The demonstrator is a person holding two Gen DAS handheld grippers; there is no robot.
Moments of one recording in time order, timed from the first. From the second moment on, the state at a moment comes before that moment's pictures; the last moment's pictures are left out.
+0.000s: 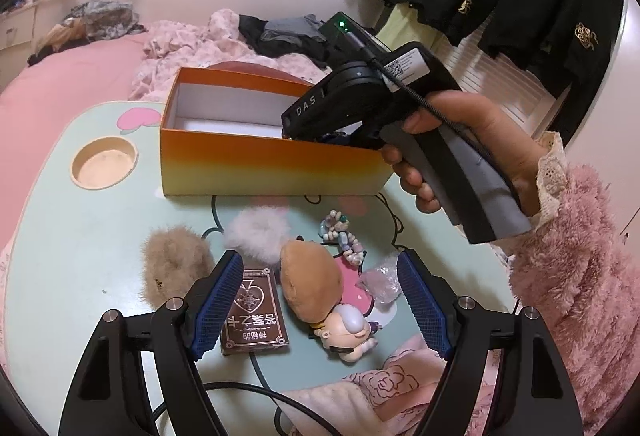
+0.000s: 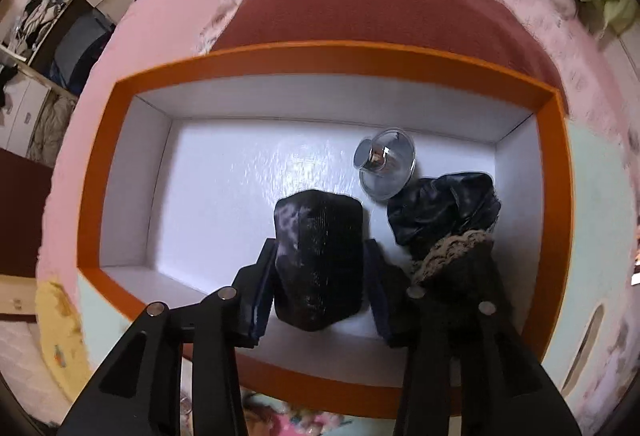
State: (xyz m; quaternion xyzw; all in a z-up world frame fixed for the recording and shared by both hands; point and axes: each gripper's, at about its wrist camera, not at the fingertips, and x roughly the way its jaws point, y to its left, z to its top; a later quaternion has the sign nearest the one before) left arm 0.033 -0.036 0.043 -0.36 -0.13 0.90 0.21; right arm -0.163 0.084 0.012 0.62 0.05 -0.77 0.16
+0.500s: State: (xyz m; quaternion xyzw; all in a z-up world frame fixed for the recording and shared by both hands) left arm 0.033 -0.048 0.043 -0.36 -0.14 0.91 0.16; right arm -0.069 0.145 0.111 0.49 -0.10 -0.82 0.28
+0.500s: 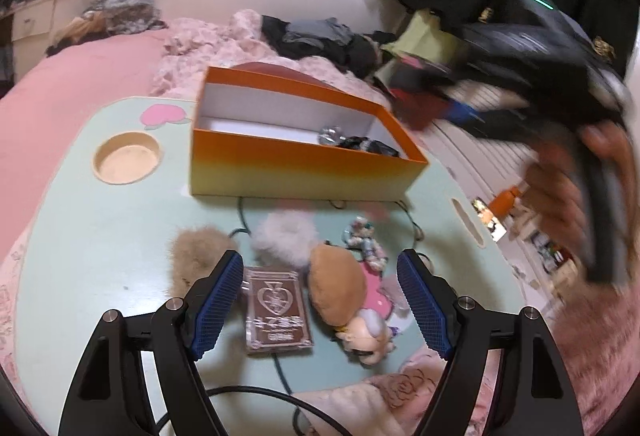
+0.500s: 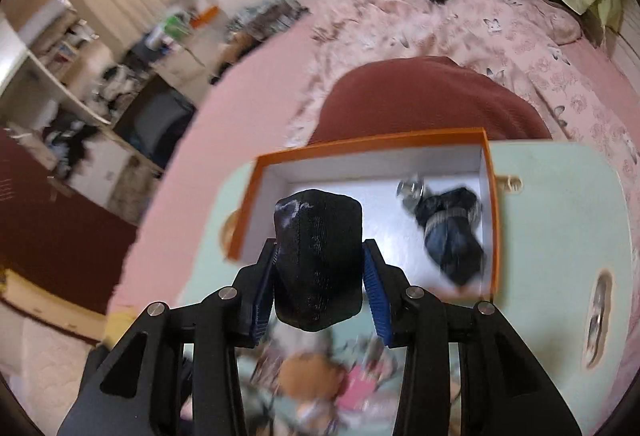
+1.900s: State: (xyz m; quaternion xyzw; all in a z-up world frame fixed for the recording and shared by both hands) left arm -0.174 0.080 0.032 -0.58 -0.14 0.78 0.18; right arm 0.022 0.208 0.020 0.46 -0.16 -0.83 0.26
